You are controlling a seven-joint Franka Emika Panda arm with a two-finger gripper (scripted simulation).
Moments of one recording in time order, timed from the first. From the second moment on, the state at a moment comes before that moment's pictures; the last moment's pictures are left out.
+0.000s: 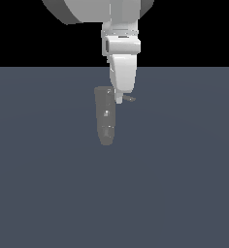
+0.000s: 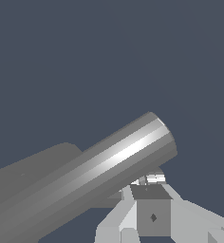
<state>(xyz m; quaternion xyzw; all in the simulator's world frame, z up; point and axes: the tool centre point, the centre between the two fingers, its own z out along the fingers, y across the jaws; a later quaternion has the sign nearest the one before) -0.038 -0.012 0.202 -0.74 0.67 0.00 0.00</state>
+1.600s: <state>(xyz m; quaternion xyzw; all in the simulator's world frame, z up) 0.026 -0.062 0.202 -0.74 0.67 0.00 0.00</state>
